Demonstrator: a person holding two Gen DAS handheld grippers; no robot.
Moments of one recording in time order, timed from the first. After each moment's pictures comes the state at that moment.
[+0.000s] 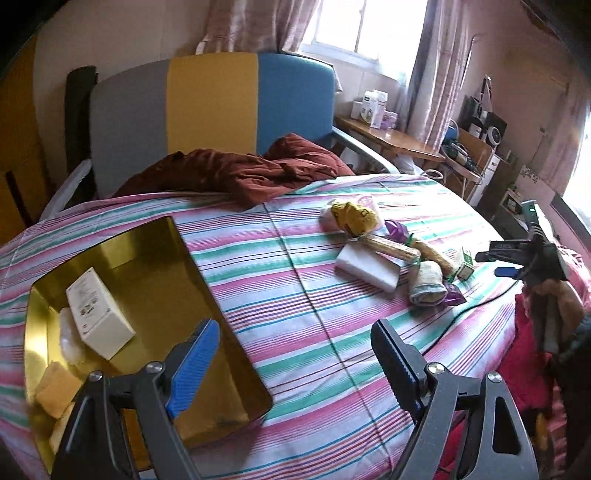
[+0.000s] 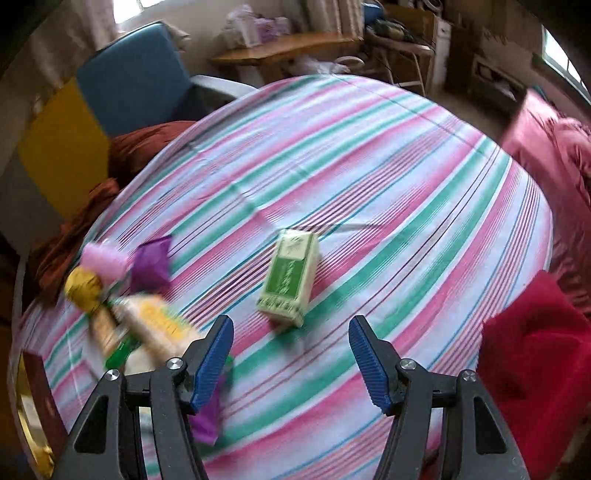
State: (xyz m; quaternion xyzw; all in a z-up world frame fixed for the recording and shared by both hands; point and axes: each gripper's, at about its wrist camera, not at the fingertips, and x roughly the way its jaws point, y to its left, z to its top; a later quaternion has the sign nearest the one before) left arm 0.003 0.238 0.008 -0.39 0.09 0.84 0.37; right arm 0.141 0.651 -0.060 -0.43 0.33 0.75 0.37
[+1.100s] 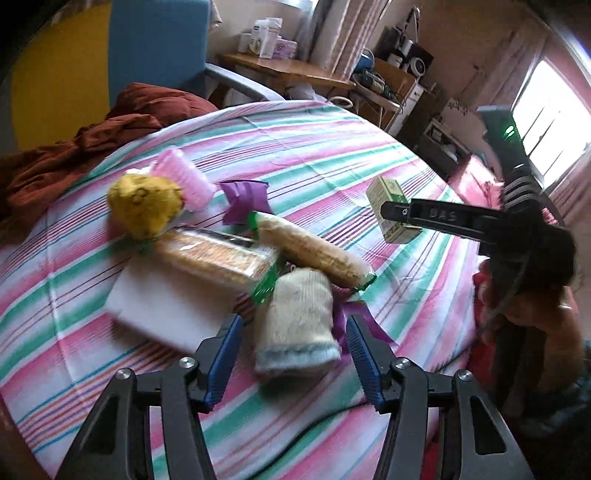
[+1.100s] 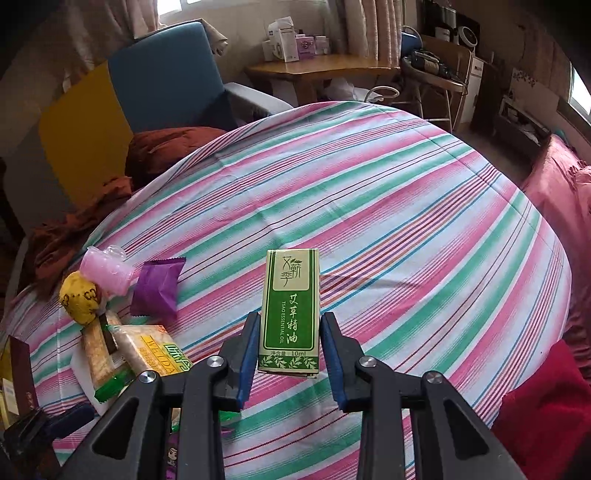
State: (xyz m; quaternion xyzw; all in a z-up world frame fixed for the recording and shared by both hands) left arm 0.013 0.477 -0.060 -0.46 0.15 0.70 0.52; right arm 0.104 0.656 -0.060 -0.42 0.26 0.80 0.34
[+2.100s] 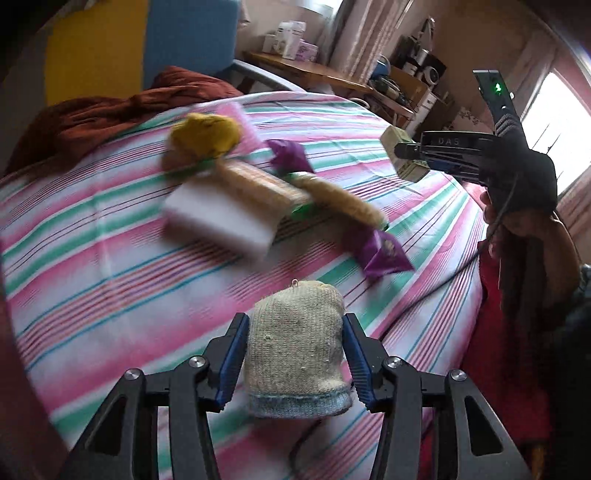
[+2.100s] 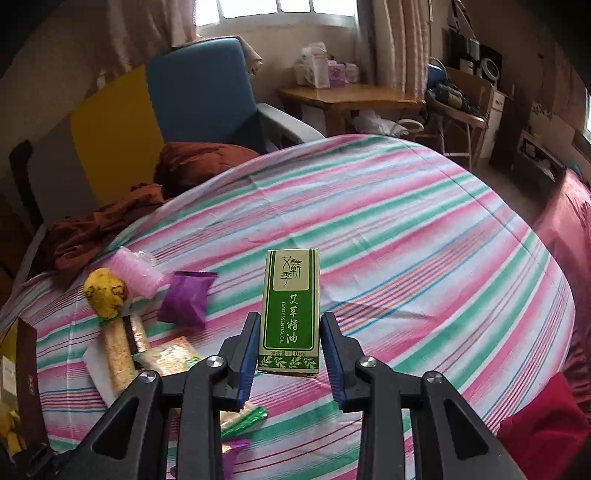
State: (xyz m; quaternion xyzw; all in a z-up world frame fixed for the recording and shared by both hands) left arm 0.027 0.376 -0.076 -0.47 0.12 0.72 0.49; right arm 0.097 0.637 -0.043 -0.38 0.20 0.85 0.31
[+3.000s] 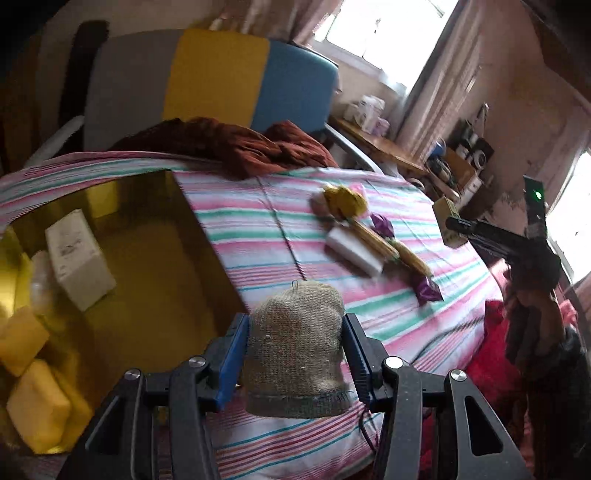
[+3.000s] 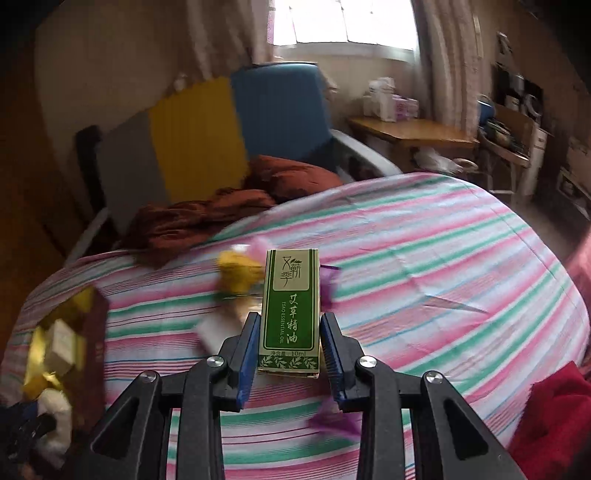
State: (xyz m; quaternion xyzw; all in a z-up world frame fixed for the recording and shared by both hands) left arm -0.005 0.183 -0.017 -0.42 0.00 0.81 0.40; right arm 0.090 0.507 0.008 -0.34 0.17 0.90 0.21
